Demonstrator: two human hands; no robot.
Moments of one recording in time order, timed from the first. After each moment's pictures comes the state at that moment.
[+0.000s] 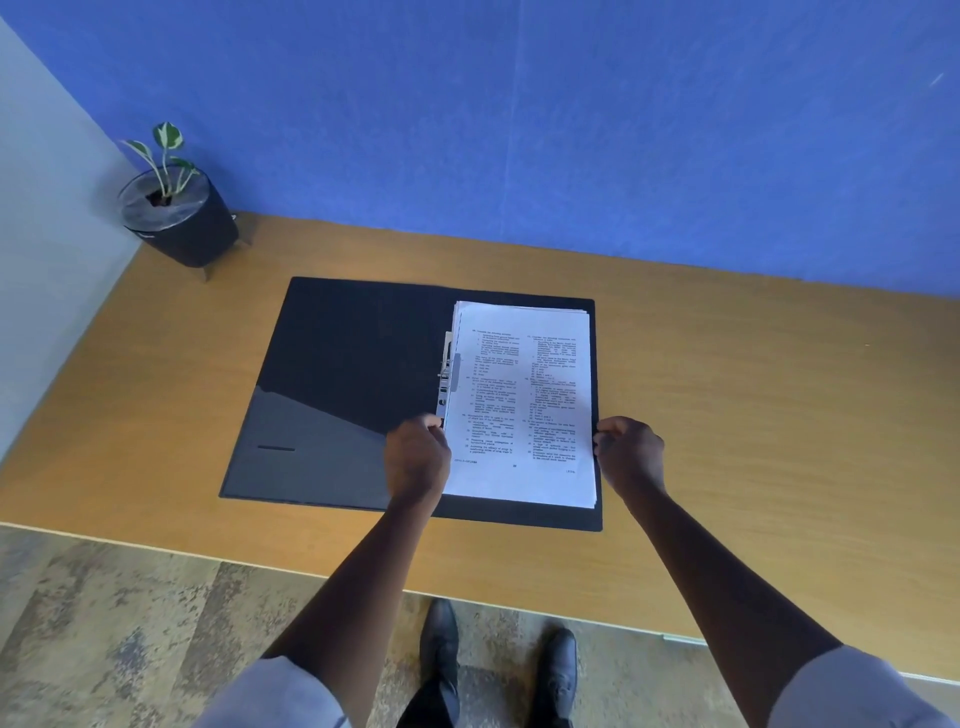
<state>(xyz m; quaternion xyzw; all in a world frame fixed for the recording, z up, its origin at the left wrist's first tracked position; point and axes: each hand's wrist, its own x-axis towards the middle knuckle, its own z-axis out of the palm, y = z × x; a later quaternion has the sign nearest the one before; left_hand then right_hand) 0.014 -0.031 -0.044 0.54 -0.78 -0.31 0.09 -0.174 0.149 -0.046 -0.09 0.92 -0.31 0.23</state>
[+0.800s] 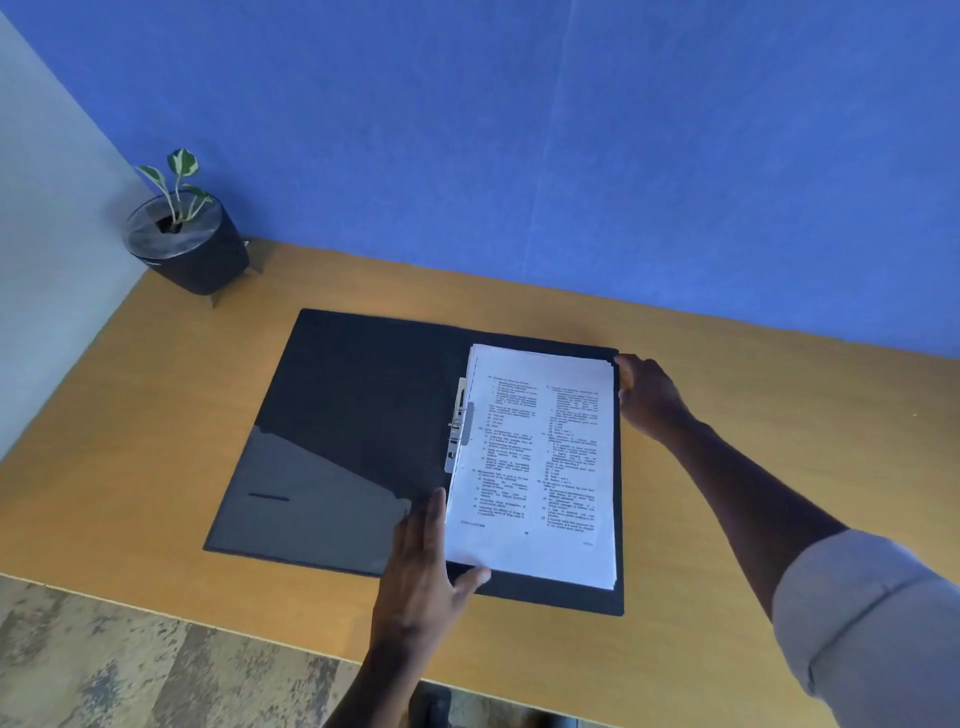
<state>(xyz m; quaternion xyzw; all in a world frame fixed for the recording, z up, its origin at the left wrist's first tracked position) 0.071 0.010 -0.070 0.41 -0.88 -0.24 0.03 -0.305 0.051 -0.039 -0.32 0.91 -0.16 0.21</state>
